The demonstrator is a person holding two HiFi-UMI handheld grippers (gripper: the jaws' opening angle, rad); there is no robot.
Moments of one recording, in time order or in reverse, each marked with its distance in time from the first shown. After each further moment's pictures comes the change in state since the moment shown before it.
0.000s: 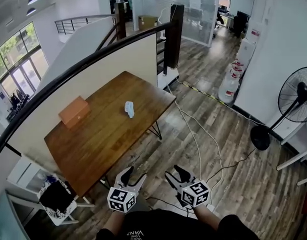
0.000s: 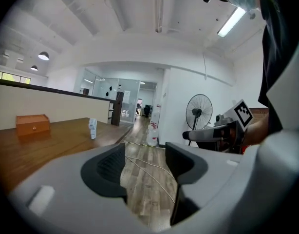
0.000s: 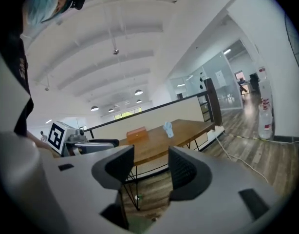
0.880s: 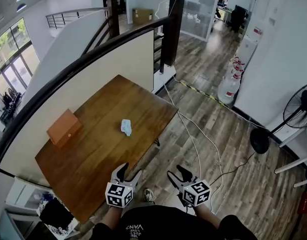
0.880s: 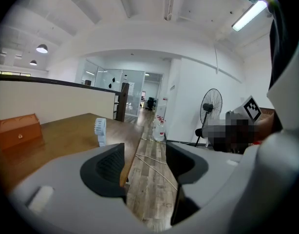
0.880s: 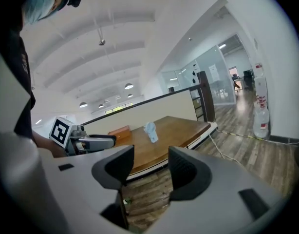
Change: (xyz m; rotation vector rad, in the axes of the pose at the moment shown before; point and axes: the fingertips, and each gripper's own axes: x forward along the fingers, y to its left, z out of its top) left arm 0.129 0.139 0.033 -0.025 0.103 0.022; right arm 0.123 -0.107 0.041 0.038 0.082 -0.094
